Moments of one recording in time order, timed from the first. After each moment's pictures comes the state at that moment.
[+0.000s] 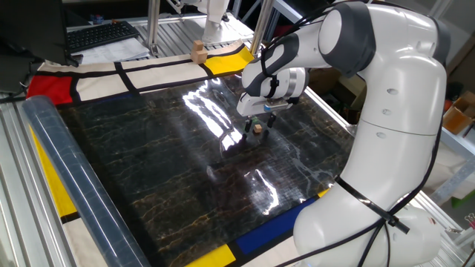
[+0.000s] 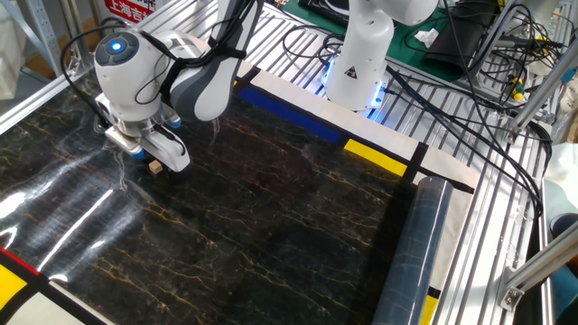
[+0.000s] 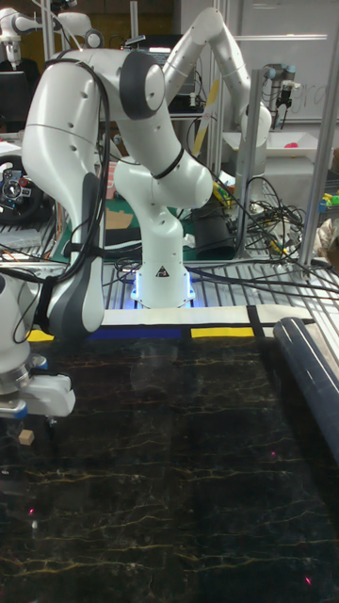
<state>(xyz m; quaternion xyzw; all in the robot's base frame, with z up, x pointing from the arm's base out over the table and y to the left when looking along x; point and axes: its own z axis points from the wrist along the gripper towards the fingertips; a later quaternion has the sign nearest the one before) 0.516 -0.252 0.066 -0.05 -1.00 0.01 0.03</state>
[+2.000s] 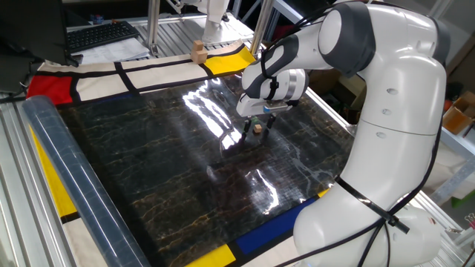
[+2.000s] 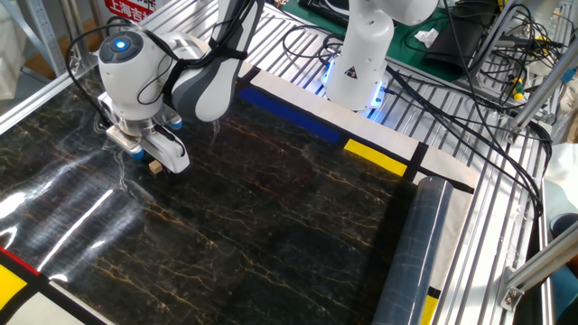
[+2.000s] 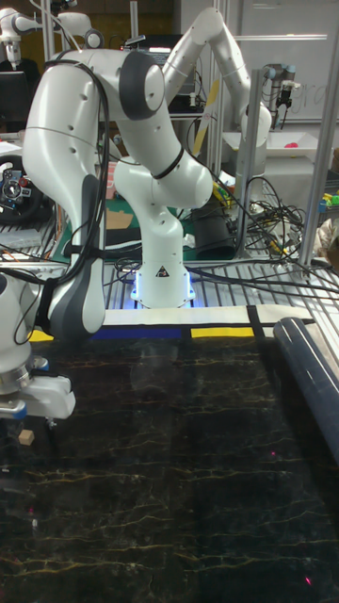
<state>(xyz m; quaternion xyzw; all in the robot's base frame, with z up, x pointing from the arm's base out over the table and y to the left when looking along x) 0.517 -0.252 0.062 -0.07 -1.00 0.01 0.02</state>
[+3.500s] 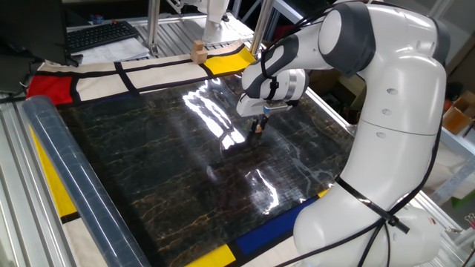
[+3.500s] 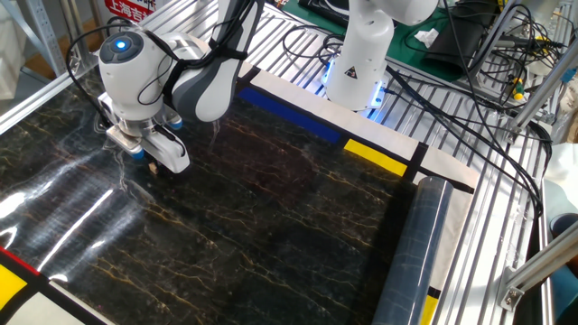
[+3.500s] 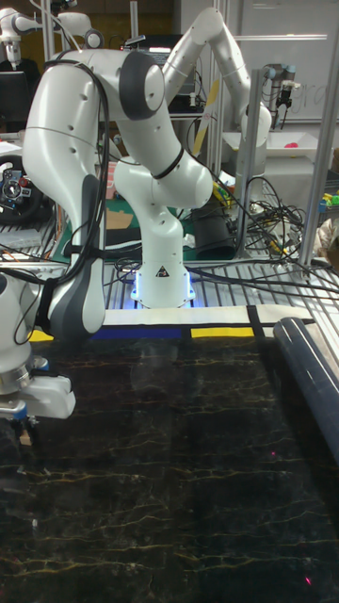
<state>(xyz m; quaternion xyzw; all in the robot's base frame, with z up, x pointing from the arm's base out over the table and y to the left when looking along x) 0.517 -0.252 0.062 -0.06 -1.00 0.01 0.02</state>
